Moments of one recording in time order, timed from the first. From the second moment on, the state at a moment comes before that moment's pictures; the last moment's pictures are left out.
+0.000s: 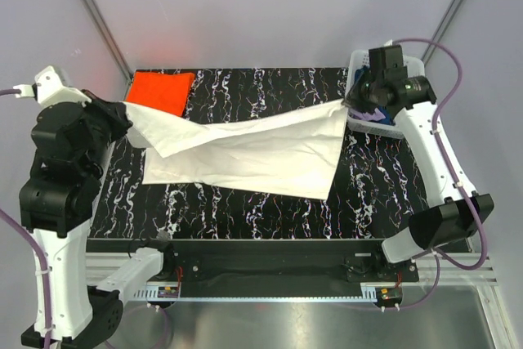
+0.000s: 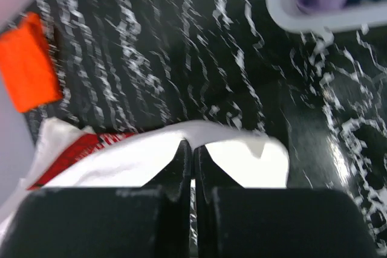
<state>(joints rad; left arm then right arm) -0.17 0.92 1.66 -0.99 -0.33 -0.54 0.24 1.49 1.64 -0.94 0.04 0.73</state>
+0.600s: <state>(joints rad) -0.17 1.00 2.27 -0.67 -0.32 -0.35 0.24 1.49 2.30 -1.04 -0.07 0.65</state>
